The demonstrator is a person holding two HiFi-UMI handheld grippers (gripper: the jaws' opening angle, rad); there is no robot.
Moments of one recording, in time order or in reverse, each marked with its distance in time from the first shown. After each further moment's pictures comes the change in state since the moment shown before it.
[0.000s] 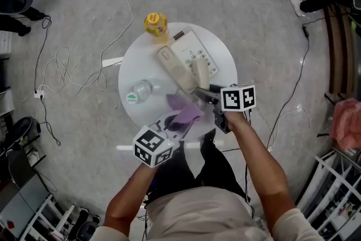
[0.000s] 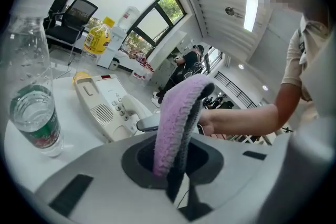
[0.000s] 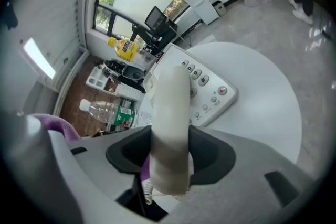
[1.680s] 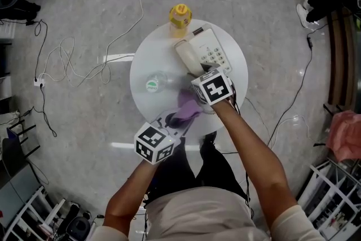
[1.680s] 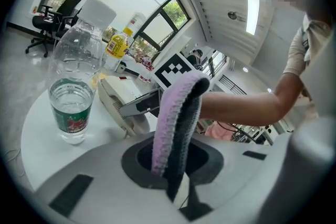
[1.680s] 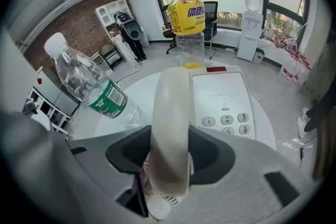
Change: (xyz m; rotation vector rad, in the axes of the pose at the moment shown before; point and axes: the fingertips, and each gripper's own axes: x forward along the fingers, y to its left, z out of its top) left arm -0.042 0.021 -0.019 -0.023 -0.043 0.047; right arm 0.068 0.047 0.036 -0.680 0.168 -0.401
